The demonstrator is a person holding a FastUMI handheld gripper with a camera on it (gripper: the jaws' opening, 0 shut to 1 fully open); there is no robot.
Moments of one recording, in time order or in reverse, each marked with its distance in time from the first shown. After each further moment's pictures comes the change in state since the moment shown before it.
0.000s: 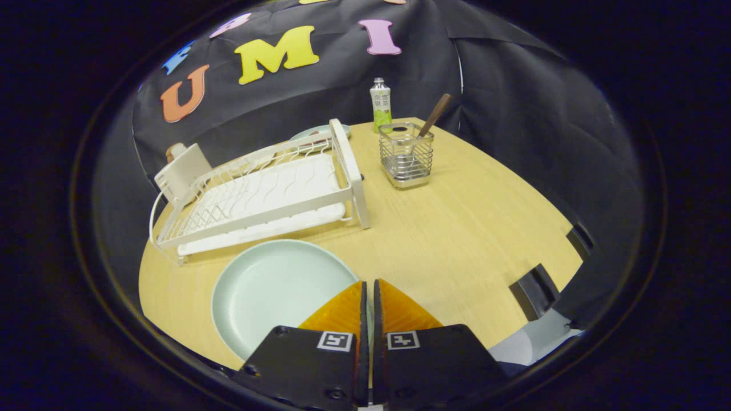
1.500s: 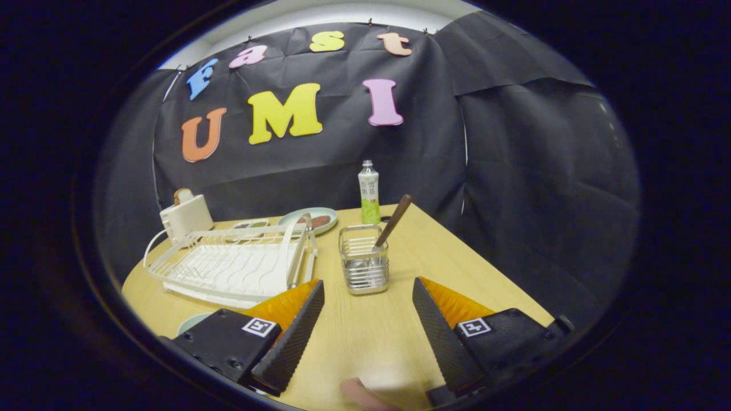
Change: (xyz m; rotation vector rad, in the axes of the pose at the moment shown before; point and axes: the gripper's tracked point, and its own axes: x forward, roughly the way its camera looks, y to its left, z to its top) arm 0.015 -0.092 0.147 -0.119 -0.446 0.077
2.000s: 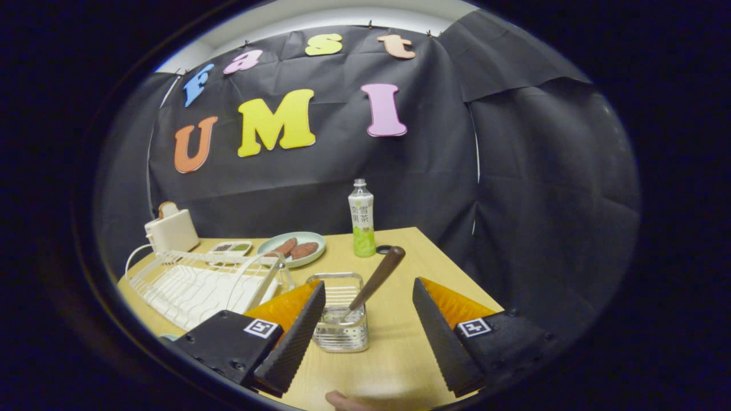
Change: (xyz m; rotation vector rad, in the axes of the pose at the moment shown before) arm 0.108 -0.032 0.061 0.018 -0.053 0.037
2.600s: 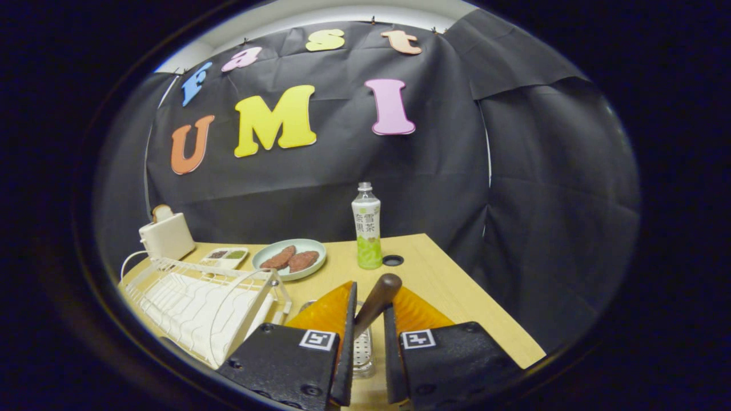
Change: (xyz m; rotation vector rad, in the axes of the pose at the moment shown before) arm 0.035 0.024 0.018 -0.040 0.000 0.031
